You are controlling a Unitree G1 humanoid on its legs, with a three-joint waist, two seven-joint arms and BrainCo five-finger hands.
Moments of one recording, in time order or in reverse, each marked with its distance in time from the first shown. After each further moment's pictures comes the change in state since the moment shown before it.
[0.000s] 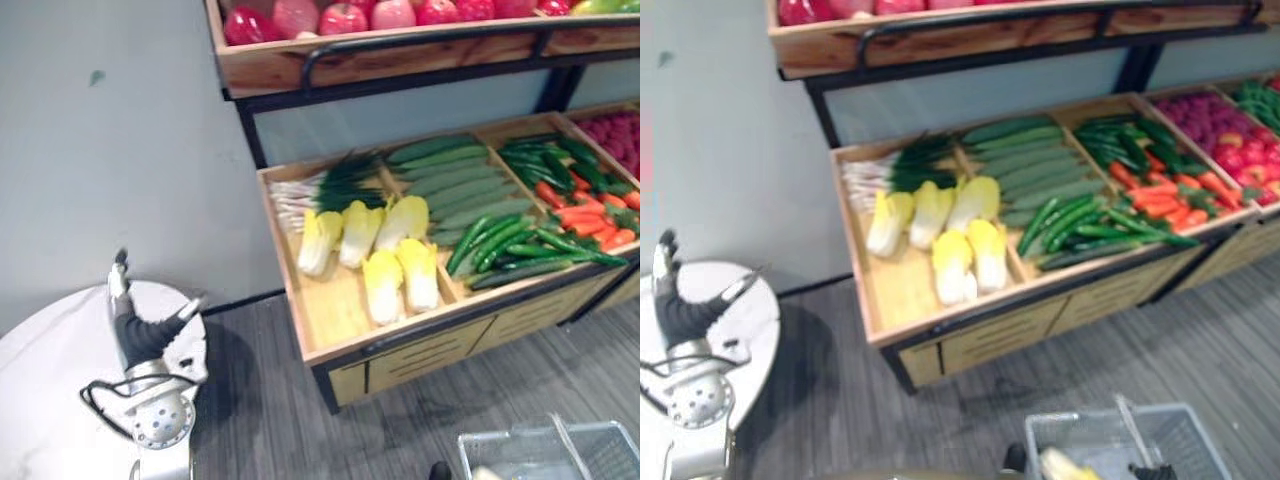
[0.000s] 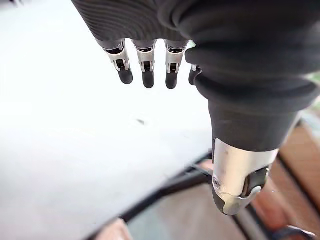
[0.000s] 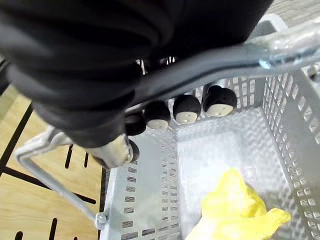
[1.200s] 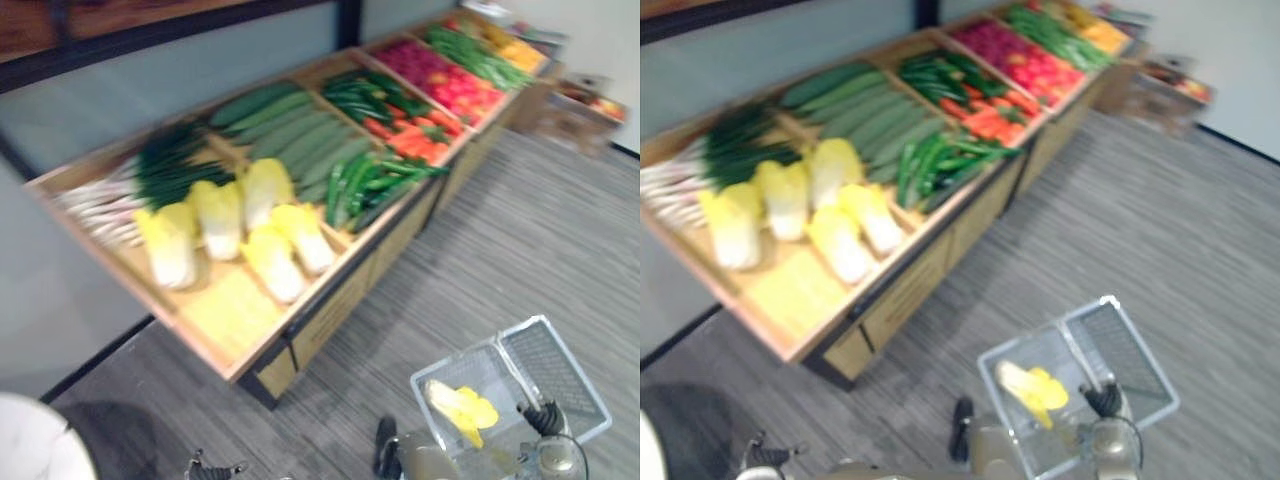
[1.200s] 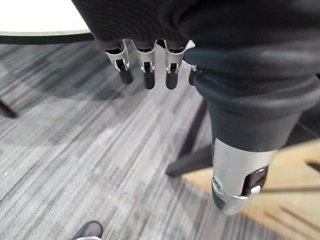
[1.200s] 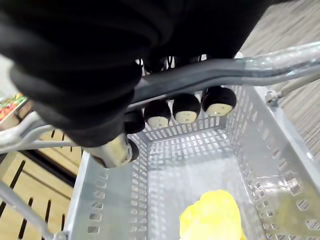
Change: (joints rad) left arm -0.050 0.004 -0.152 1.072 0.078 0.149 -0.054; right arm -0.138 0.057 0.295 -0.260 0.018 -0.023 -0.105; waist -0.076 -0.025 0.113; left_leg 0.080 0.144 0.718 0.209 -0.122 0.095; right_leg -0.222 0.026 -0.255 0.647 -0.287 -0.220
